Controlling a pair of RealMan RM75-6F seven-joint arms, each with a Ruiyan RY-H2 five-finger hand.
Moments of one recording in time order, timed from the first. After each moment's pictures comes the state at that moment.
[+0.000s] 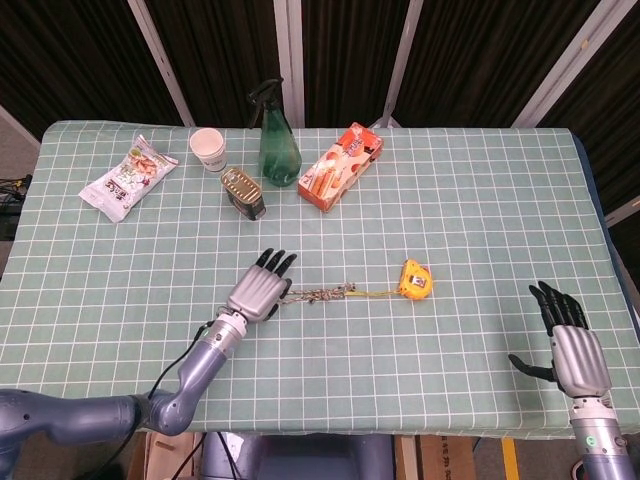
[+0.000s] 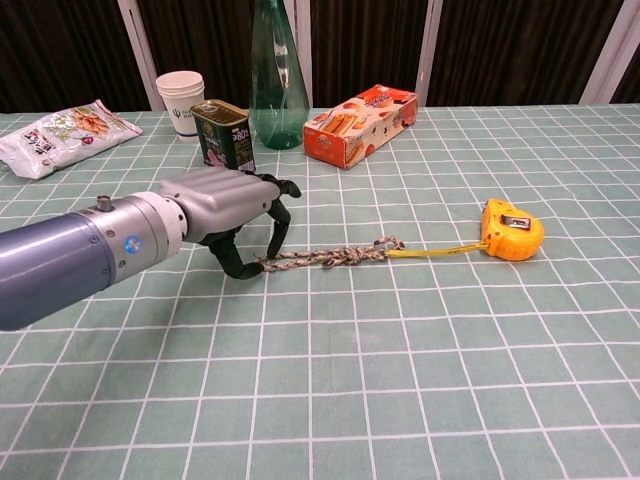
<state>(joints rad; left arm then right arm) -0.84 -1.74 -0.21 -1.47 0.96 0.94 0.81 0.11 -1.16 0.07 -1.68 -1.43 1.39 0.07</state>
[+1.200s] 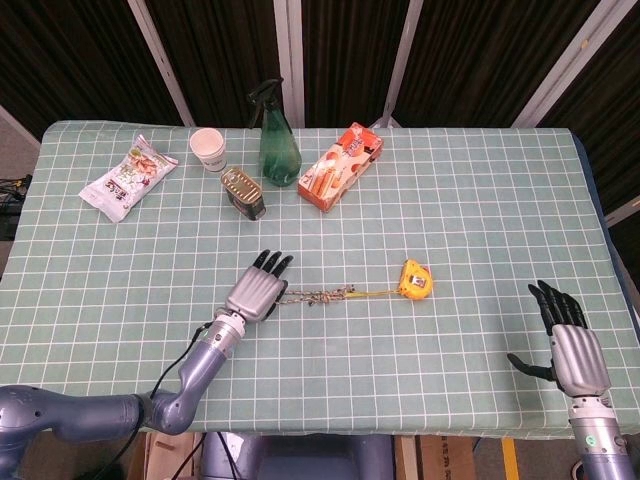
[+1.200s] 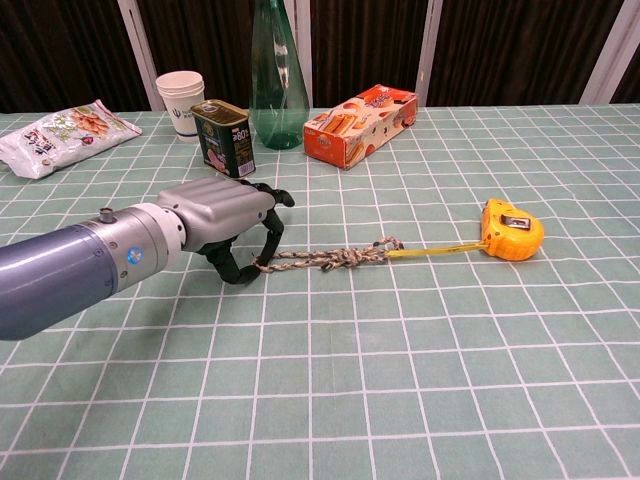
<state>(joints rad) -0.87 -1.76 -0.16 -1.42 0.94 0.97 0.76 0.11 -1.15 0.08 -1.69 -1.42 1.39 0.07</state>
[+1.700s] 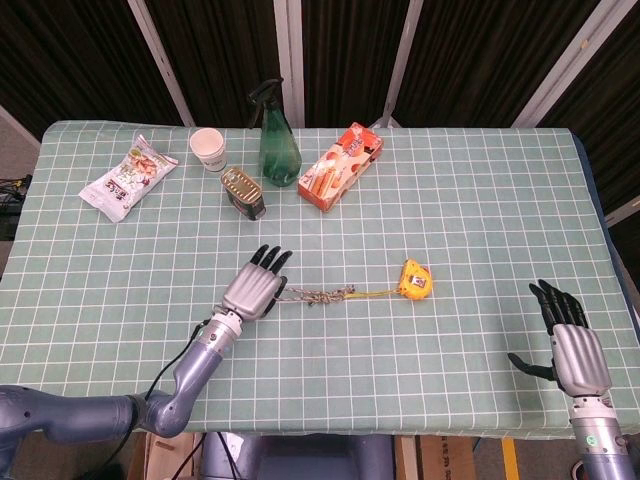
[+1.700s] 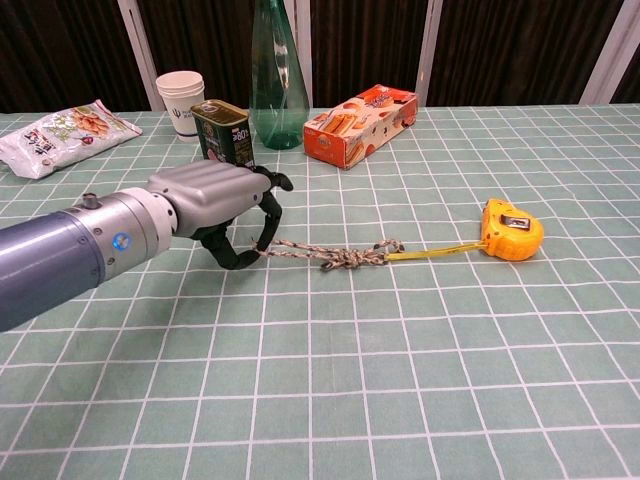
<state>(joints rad) -0.86 -1.71 -0.16 -1.49 0.99 1.02 0.73 0.11 -1.15 0.08 -1.69 -1.42 1.39 0.07</state>
